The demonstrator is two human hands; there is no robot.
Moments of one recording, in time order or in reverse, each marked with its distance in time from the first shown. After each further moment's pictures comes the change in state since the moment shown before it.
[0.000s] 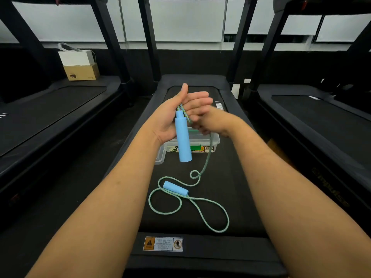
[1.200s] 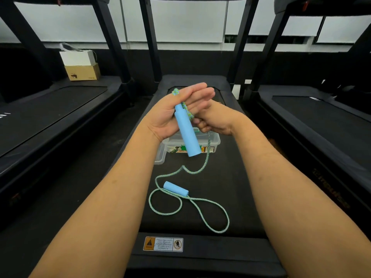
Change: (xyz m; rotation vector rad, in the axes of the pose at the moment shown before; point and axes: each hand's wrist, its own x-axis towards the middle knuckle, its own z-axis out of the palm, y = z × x) left_hand -0.003 0.009 0.004 -0.152 -0.105 0.070; right_hand 0.000 -0.006 -0.006 0.269 -0.099 -0.060
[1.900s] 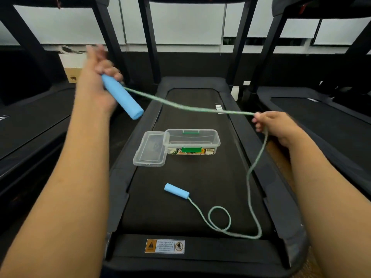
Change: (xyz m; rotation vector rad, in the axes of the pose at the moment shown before) left_hand -0.030 0.121 -0.059 -0.188 0.514 0.408; right_hand -0.079 0.073 -0.121 -0.083 0.681 0.147
